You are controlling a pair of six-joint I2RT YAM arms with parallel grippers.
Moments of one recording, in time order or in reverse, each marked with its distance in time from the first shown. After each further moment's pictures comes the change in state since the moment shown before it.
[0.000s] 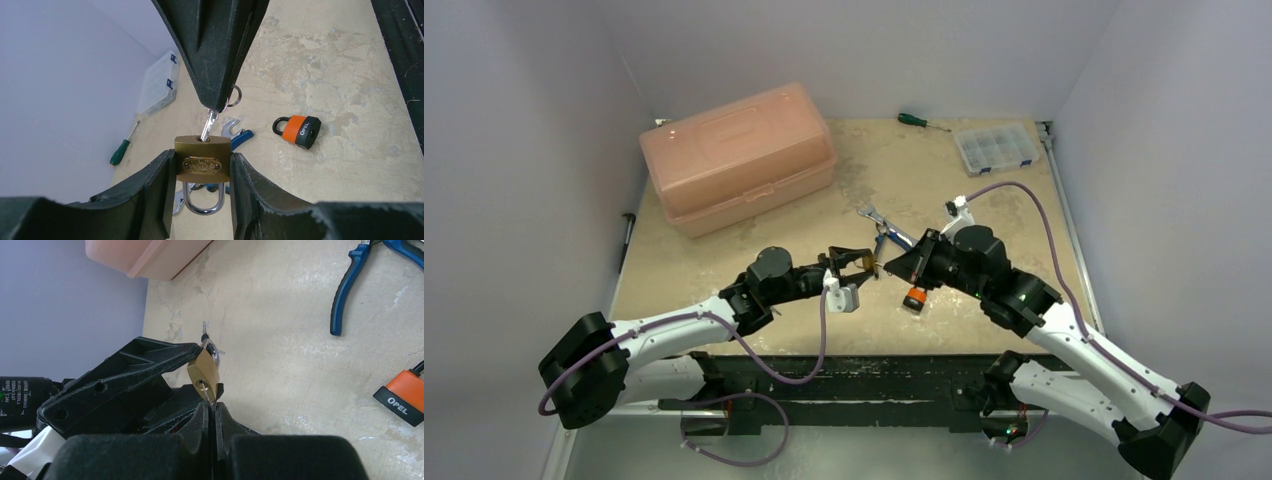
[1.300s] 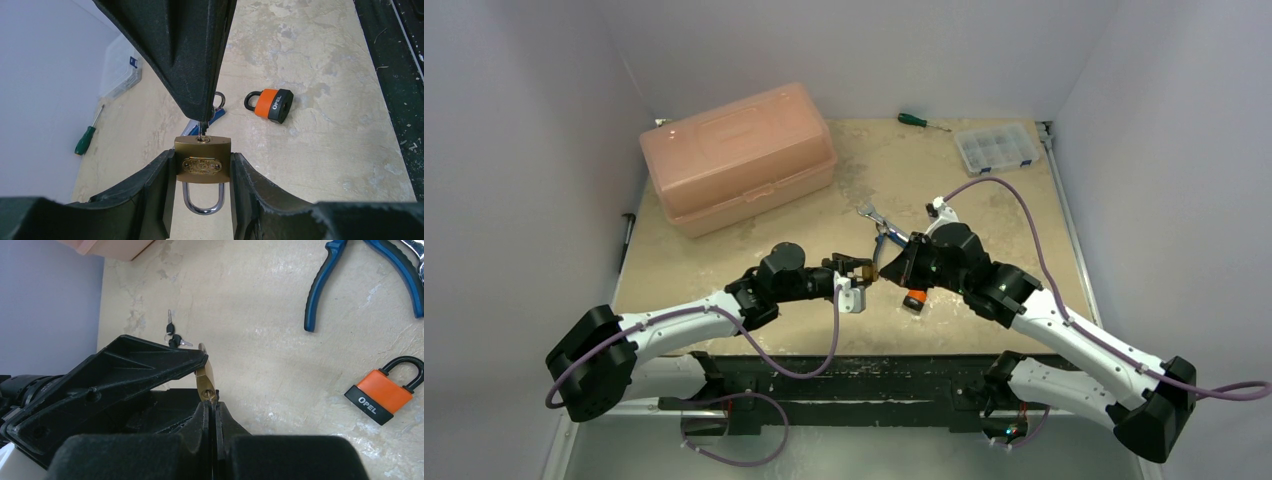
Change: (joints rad) left arm 0.000 0.052 0.045 -0.164 0.026 0.030; right arm 0.053 0.119 0.026 -0.031 0.061 -0.087
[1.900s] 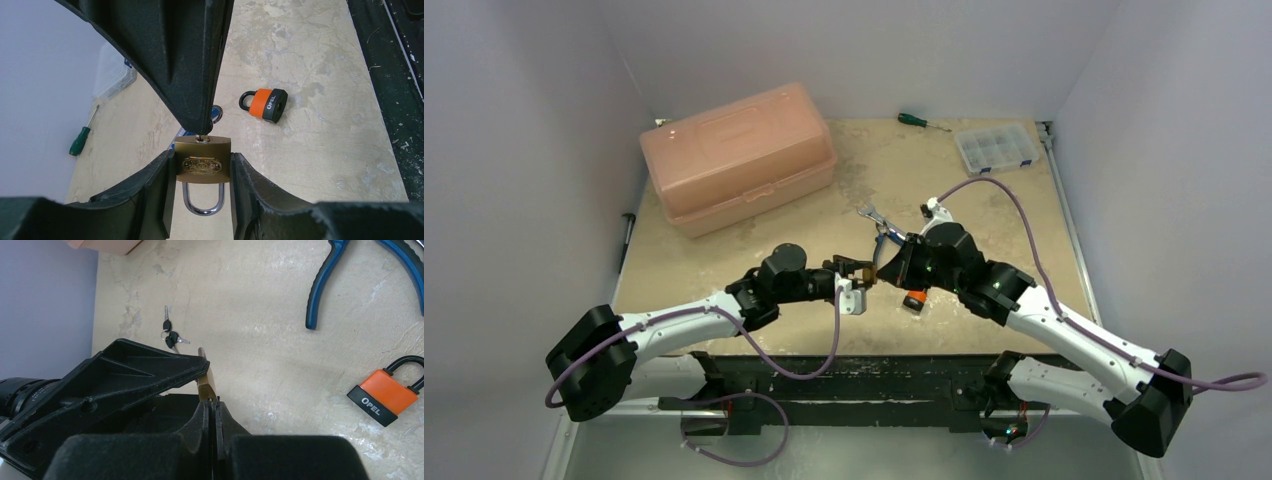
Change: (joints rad) left arm -0.008 0.000 0.000 -0.013 0.000 -0.004; right arm 0.011 0.031 0.000 0.012 0.003 0.000
